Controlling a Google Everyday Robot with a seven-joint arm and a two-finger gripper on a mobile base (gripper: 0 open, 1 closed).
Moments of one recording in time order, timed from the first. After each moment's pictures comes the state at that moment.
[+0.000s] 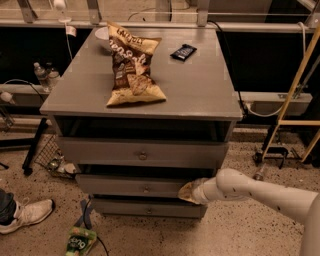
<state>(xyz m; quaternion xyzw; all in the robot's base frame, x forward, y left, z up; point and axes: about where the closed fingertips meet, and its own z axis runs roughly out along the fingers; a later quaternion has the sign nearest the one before) 0.571 -0.100 0.393 -0.66 0.66 0.12 0.33</state>
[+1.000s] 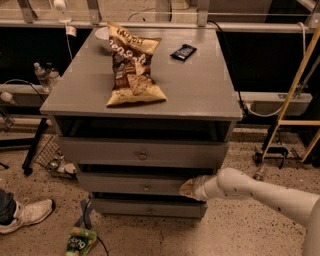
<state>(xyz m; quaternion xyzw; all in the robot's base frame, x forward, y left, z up) 0.595 -0.109 0.398 -0.67 0.65 0.09 0.36</state>
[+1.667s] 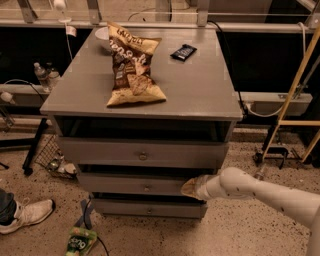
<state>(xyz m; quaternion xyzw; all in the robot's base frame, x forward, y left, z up) 0.593 -0.116 0.402 -0.66 0.65 0.09 0.36</state>
